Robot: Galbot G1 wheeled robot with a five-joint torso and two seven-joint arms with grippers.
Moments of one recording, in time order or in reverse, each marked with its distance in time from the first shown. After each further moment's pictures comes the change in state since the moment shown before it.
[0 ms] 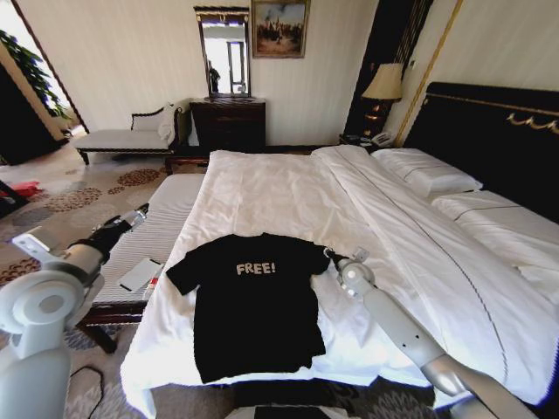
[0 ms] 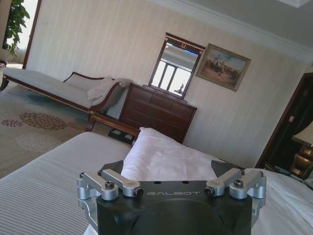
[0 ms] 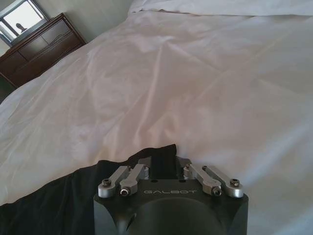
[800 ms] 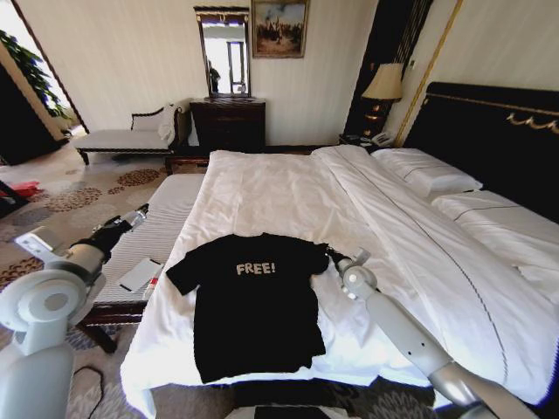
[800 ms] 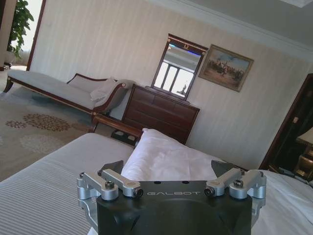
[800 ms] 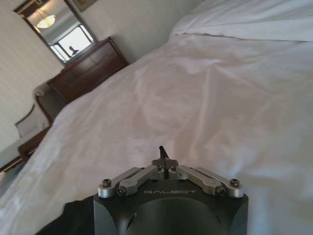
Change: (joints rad) left arm 0.000 -0.002 0.002 0.009 0.017 -0.008 0.003; right arm -0.055 -0.037 -0.006 0.200 -0.032 0.065 -0.053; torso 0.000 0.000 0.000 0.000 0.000
